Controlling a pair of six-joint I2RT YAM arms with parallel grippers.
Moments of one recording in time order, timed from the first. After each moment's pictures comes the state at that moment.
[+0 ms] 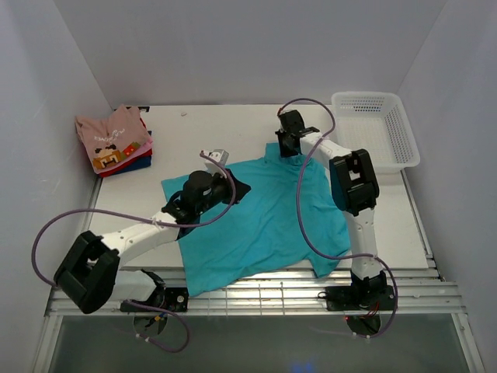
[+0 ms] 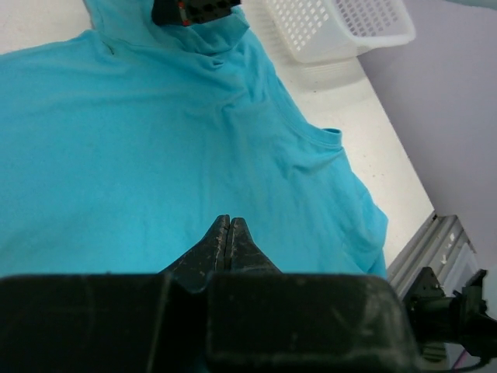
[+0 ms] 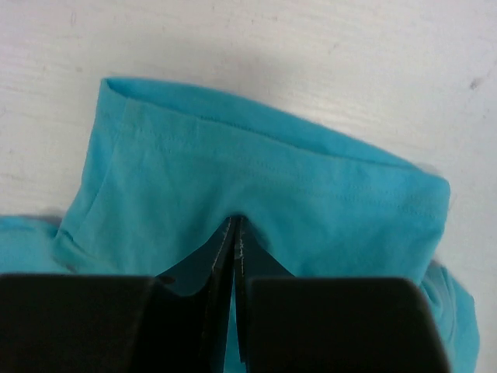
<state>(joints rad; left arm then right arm) -0.67 1.32 0.66 0.39 0.11 -0.56 0.42 2.25 1.73 -0.37 0.12 0.12</state>
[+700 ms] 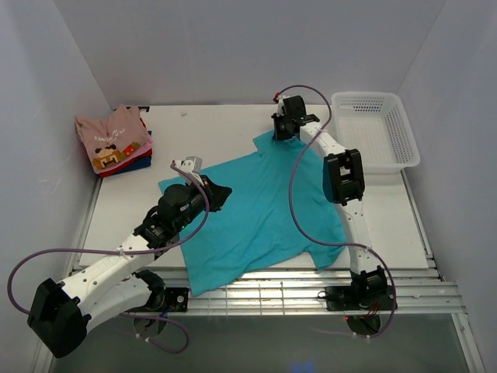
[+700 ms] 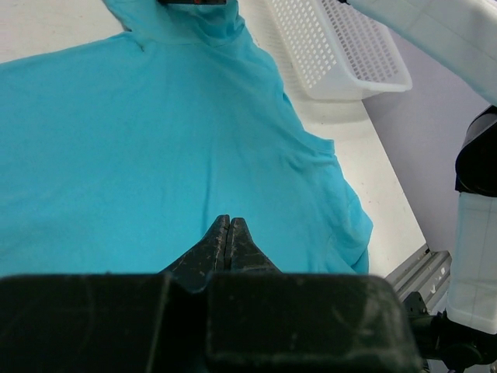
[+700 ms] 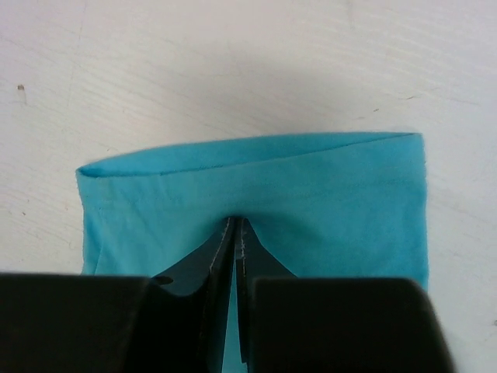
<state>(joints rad) -0.67 0.91 0.55 0.17 -0.04 -0.61 0.36 2.60 2.29 -0.47 -0.13 0.04</state>
